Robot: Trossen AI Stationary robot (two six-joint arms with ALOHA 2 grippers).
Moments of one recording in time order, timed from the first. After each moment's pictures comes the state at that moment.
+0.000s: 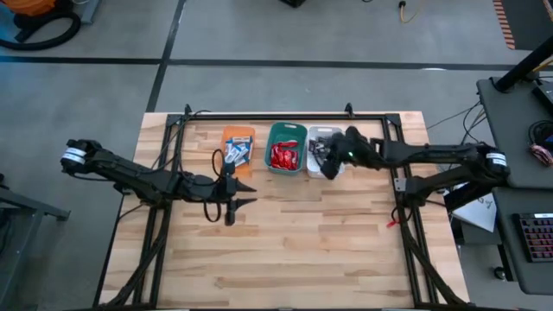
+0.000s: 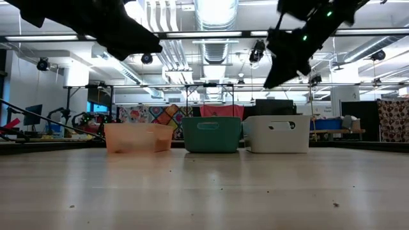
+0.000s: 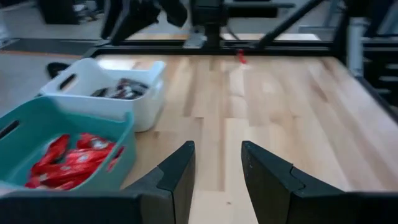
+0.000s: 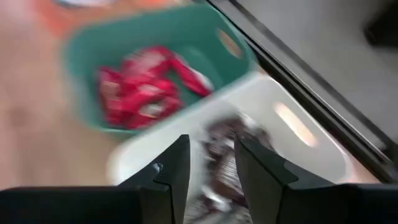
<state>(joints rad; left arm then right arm) -0.23 1.11 0.56 0.21 -0.31 -0.10 -0.25 1.23 0.82 -0.36 0.34 0.20</state>
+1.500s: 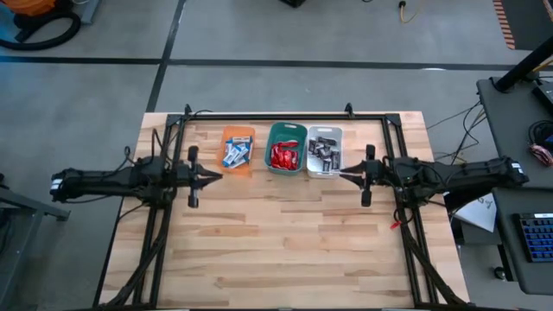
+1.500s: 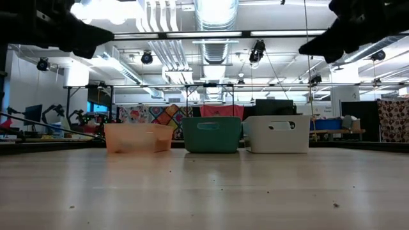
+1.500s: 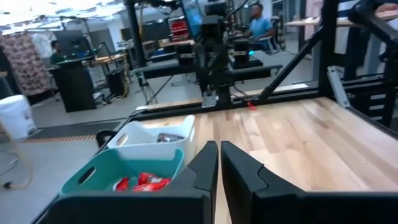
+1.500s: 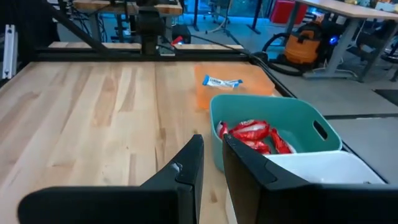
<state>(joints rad) 0.03 0.32 0.23 0.09 -0.03 0.16 0.03 0.56 0.37 -0.06 0.20 -0.02</state>
